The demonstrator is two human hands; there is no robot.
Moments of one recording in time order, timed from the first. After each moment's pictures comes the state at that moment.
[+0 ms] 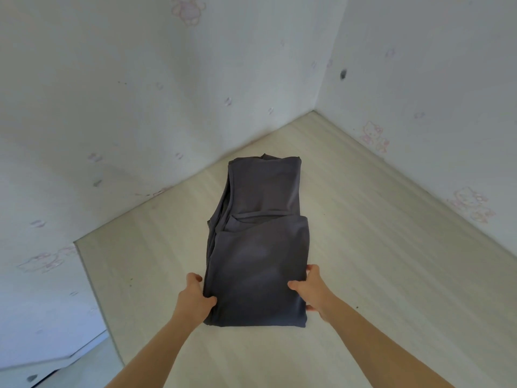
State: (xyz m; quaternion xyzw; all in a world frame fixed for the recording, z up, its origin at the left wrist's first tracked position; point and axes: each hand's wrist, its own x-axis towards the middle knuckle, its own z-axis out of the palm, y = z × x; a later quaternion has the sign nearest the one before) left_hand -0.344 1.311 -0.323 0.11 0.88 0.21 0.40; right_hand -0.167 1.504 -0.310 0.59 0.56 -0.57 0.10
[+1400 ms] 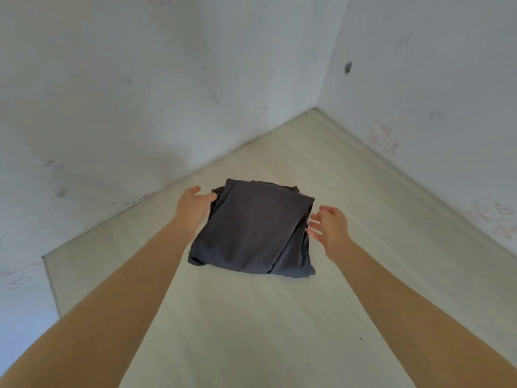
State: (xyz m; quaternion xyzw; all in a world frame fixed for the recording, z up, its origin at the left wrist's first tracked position) left_hand -0.456 1.476 -0.270 0.01 0.79 0.50 0.35; right_hand -0.236 1.642 -0.282 0.60 0.40 -0.66 -0.19
